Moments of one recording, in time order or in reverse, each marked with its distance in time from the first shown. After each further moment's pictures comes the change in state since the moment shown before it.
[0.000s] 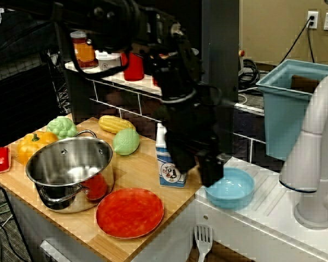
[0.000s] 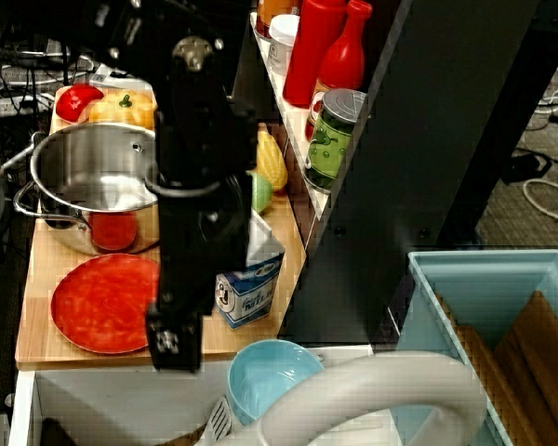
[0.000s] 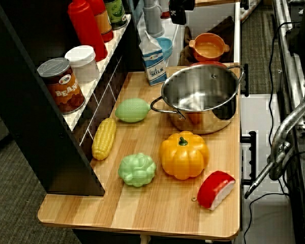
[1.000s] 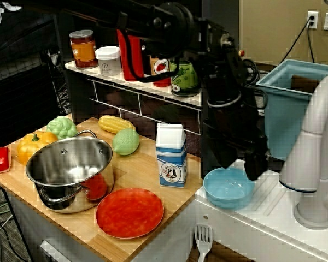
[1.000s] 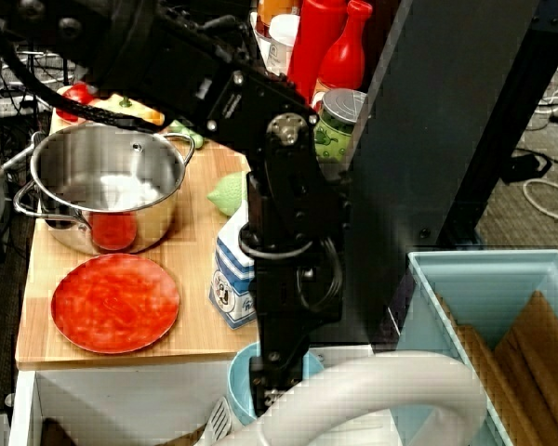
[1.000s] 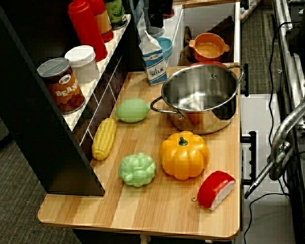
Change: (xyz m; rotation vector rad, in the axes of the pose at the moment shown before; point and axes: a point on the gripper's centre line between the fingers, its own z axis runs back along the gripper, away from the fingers) arm 0.055 0.001 -0.022 0.032 -0.087 0.038
